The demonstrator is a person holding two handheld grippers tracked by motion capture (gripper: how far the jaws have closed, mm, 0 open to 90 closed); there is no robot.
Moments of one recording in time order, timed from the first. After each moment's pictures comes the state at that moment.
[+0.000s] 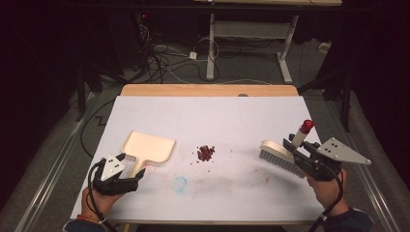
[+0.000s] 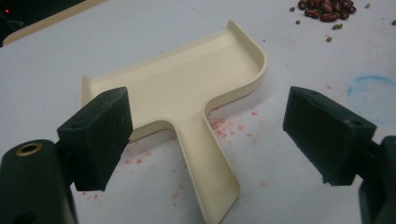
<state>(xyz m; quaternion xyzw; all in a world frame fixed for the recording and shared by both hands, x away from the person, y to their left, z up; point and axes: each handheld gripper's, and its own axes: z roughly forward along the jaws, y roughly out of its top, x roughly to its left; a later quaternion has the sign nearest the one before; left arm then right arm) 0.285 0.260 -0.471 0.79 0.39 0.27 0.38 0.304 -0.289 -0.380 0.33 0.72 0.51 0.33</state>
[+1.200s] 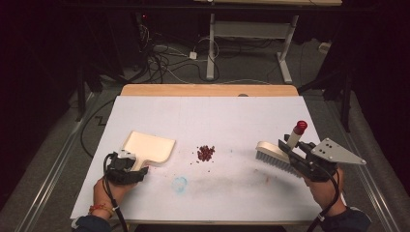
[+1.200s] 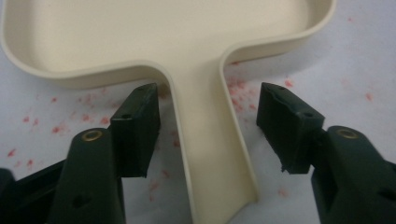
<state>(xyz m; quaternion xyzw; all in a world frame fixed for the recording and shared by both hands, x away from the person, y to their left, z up) 0.330 0.248 -0.492 0.80 0.51 0.14 0.28 0.302 -0.276 -0.377 0.31 0.73 0.51 0.33</state>
